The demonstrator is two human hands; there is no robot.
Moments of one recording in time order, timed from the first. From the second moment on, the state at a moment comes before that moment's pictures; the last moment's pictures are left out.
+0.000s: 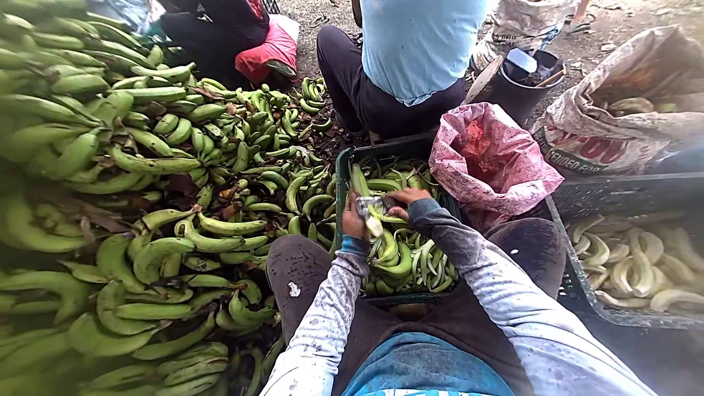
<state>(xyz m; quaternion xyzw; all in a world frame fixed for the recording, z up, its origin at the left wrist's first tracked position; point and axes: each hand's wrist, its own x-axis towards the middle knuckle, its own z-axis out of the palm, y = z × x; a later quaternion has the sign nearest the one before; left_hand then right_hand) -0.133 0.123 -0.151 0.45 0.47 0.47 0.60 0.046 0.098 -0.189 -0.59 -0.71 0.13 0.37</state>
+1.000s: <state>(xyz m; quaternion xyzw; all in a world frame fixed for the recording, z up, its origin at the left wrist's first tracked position) -0.144 0.170 -0.177 0.29 0.63 0.58 0.41 -0.007 0.072 -0.148 -0.69 -0.64 0.19 0.28</state>
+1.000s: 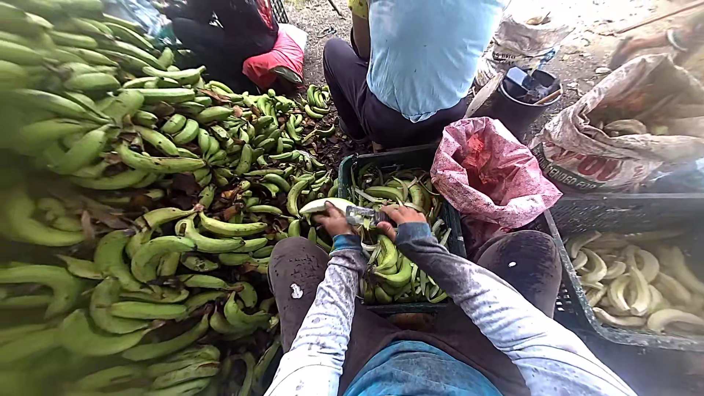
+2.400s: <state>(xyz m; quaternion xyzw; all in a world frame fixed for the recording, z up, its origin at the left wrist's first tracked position) -0.121 0.129 -0.088 0.51 0.44 0.48 0.56 0.036 0.065 -0.100 -0.68 -0.60 0.20 0.36</state>
